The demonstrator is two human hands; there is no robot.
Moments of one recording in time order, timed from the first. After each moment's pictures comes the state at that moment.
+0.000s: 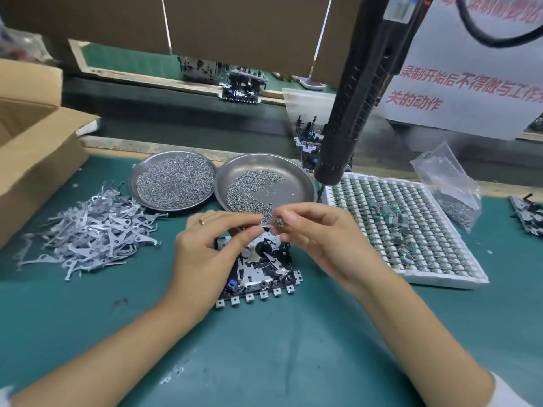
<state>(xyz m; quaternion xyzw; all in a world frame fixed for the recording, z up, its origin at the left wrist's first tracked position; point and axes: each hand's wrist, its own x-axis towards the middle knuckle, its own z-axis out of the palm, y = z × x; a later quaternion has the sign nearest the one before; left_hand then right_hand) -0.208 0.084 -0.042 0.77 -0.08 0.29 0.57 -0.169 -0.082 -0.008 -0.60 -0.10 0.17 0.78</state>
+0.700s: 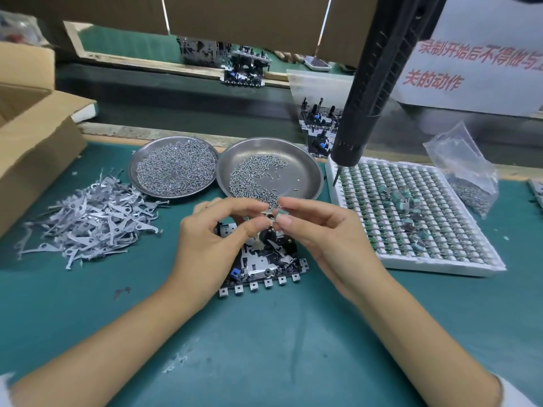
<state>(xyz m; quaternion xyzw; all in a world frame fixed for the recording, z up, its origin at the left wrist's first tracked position) -0.206 0.086 -0.044 0.77 -0.08 0.26 0.58 -0.182 -0.073 -0.024 -0.60 -0.07 0.12 0.78</state>
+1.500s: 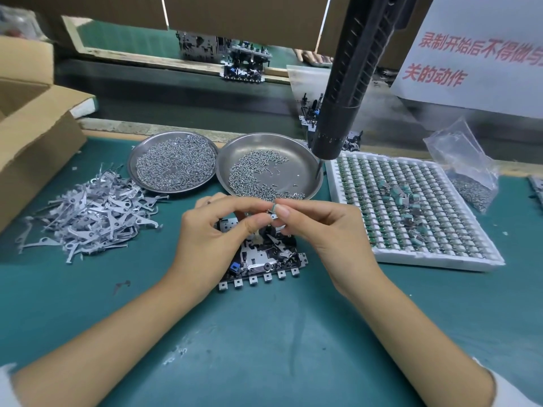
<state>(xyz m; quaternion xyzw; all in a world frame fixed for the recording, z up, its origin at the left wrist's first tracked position) -0.205 0.086 -0.047 0.77 -0.10 0.25 0.58 -0.185 -0.072 -0.028 -0.65 -0.09 0.06 0.75</state>
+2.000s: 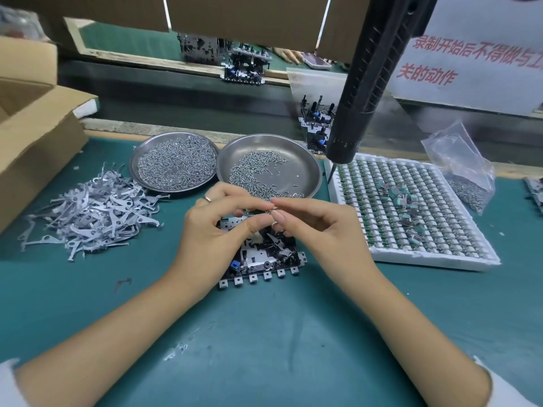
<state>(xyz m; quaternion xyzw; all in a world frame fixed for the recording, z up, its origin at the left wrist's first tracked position) -0.204 0.087 -0.046 0.77 -0.13 0.25 0.58 -0.187 -0.076 -0.029 -0.71 -0.19 0.02 0.68</state>
